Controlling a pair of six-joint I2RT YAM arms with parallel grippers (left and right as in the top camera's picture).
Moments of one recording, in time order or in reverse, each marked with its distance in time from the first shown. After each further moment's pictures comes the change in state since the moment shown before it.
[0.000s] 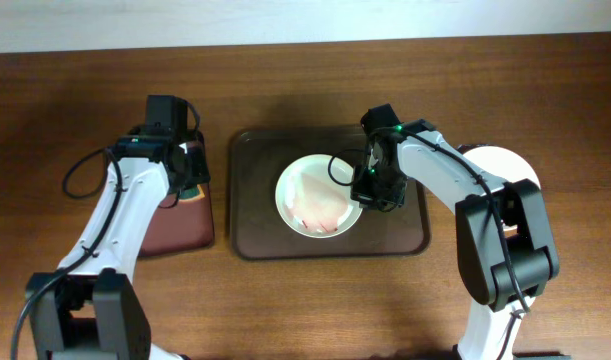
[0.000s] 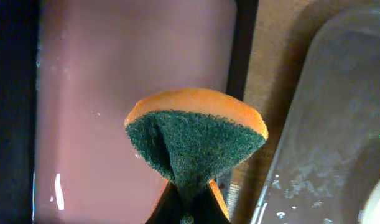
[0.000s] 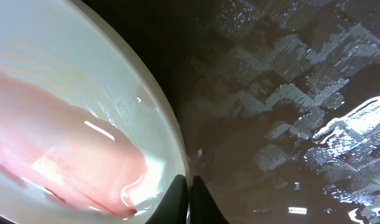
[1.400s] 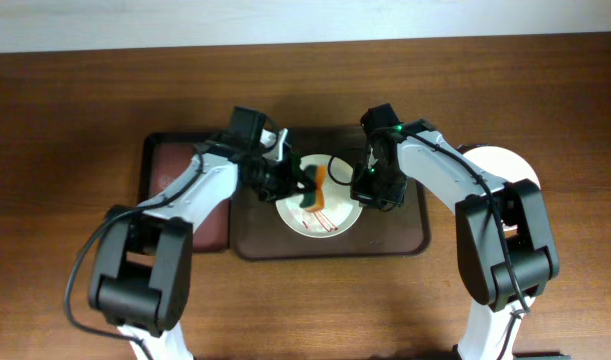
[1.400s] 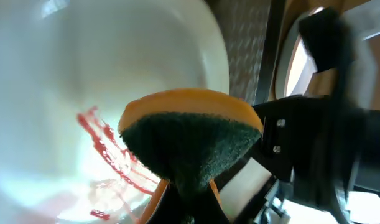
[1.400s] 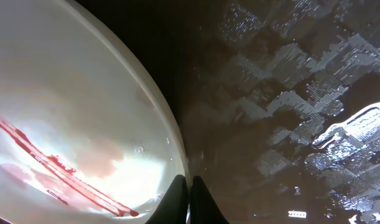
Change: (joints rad) left arm -0.258 0.254 -0.015 0.332 0.906 -0.196; right arm 0.000 0.000 0.000 0.011 0.004 0.001
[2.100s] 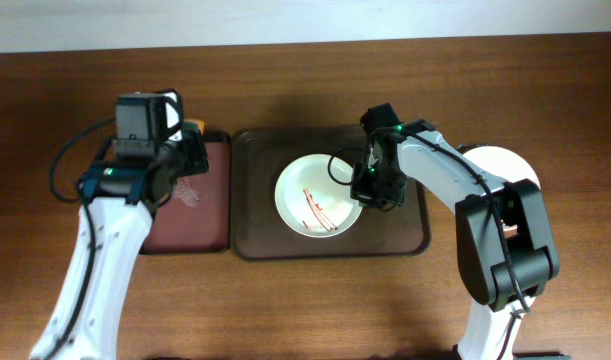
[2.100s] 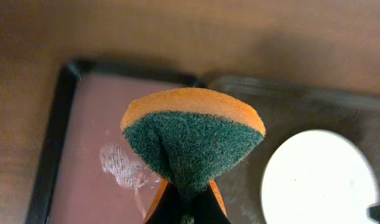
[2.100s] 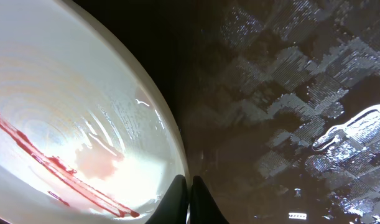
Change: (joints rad) left arm 0.251 -0.499 -0.001 -0.228 -0.742 0.273; right arm 0.000 0.000 0.000 0.004 0.000 -0.001
